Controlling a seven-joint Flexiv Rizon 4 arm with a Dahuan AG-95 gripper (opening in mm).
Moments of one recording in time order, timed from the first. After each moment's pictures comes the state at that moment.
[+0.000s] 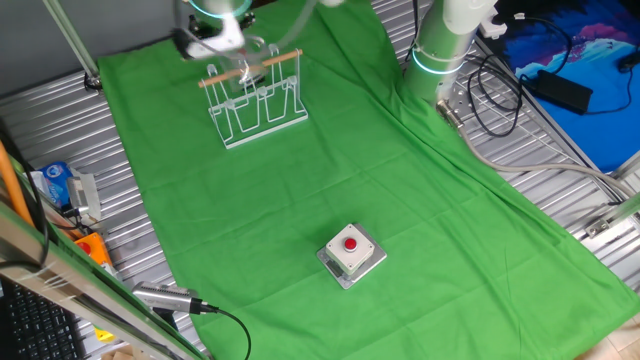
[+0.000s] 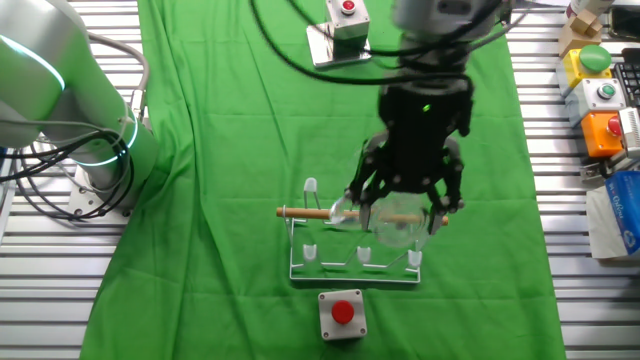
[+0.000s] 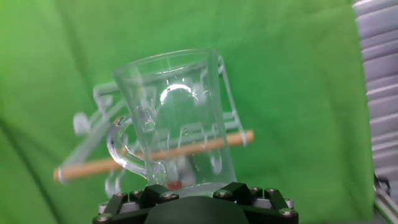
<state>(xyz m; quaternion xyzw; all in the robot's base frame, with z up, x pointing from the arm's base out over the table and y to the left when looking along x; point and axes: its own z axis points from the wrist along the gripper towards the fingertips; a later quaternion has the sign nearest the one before) 0.457 -0.194 0.266 0.65 -0.68 0.22 0.24</state>
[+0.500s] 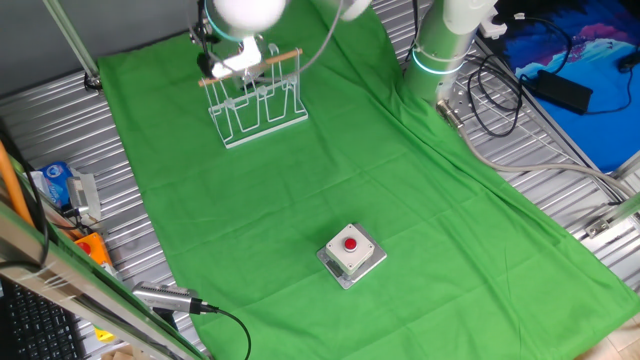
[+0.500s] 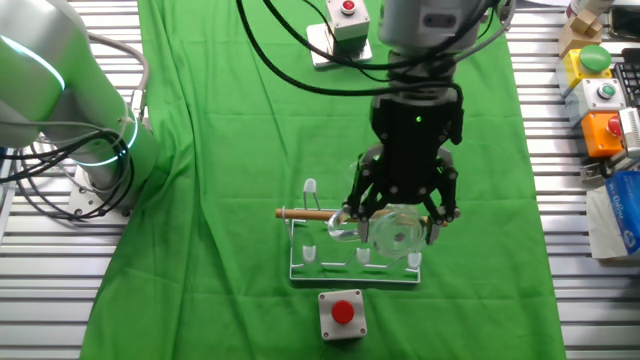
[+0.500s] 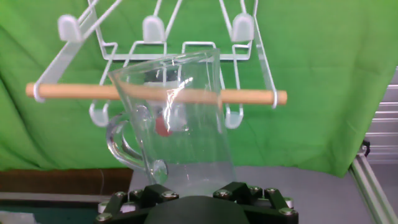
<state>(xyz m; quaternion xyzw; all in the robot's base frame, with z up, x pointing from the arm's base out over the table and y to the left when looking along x) 0.460 -0.194 0.250 0.65 -0.67 0.24 0.27</state>
